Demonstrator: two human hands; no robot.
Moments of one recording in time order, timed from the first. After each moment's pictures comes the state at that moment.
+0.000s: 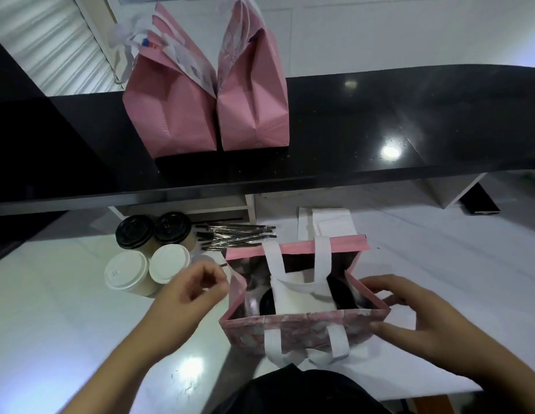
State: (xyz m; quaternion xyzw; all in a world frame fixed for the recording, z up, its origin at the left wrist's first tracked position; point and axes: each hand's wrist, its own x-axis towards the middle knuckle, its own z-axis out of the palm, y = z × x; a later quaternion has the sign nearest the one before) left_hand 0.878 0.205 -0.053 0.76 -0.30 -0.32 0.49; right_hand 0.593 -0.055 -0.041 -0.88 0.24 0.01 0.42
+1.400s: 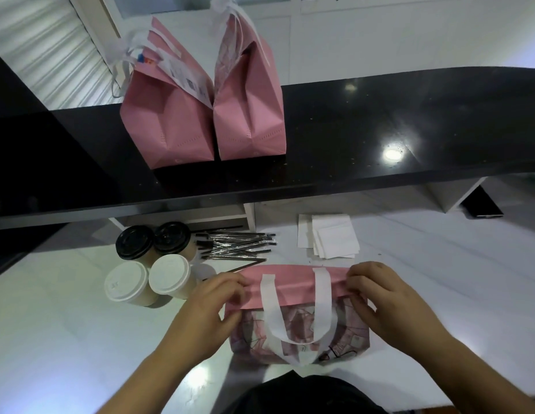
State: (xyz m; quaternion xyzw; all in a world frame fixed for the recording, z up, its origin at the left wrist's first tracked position) left_hand 0.876 0.184 -0.099 0.79 -0.52 -0.12 0.31; right_hand 0.631 -0.069 -0.102 -0.96 0.11 -0.20 0.15
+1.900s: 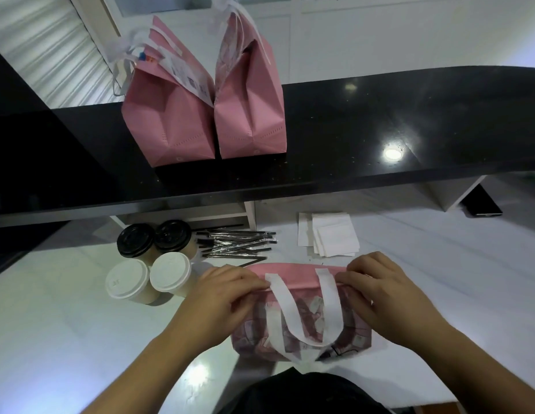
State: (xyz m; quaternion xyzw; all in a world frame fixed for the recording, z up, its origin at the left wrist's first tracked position) left_hand 0.878 0.167 -0.086 0.78 -0.58 -0.07 0.23; right_hand 0.640 -0.069 -0.088 -0.98 0.12 -0.14 0.11
